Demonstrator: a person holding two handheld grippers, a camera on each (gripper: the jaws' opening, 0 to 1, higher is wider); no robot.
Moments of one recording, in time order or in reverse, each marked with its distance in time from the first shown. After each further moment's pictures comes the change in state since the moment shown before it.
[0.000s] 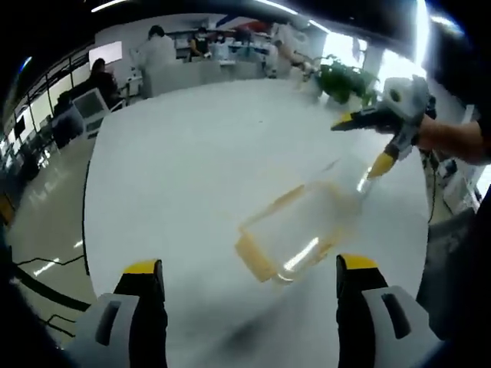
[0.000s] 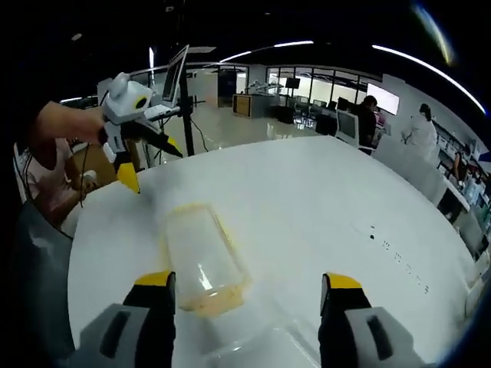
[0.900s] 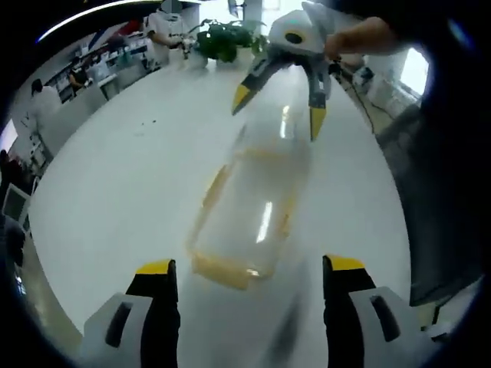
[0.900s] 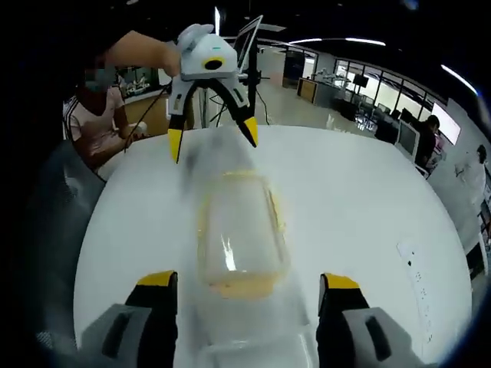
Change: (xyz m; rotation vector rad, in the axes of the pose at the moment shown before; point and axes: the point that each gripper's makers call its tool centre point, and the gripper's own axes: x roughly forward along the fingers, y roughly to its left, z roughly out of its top) left arm 0.027 -0.032 -0.010 0.511 0.152 -0.362; right arm 0.013 0.036 -0.022 -0.241 0.128 0.252
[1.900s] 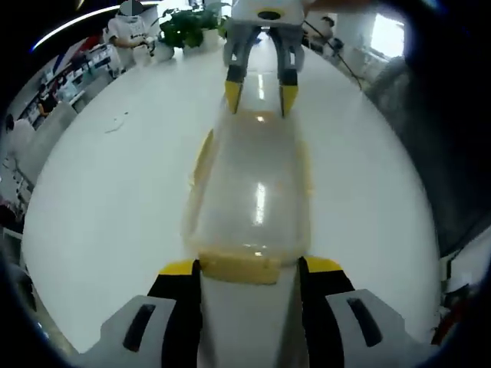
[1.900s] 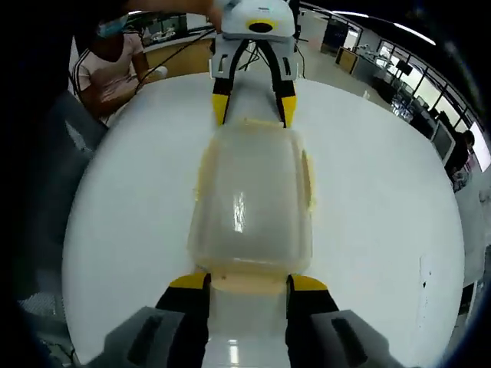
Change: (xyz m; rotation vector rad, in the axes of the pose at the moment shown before) left arm 0.036 0.007 -0.026 0.181 0.077 -0.081; right arm 0.040 0.000 -0.025 -0.158 0.309 0.090
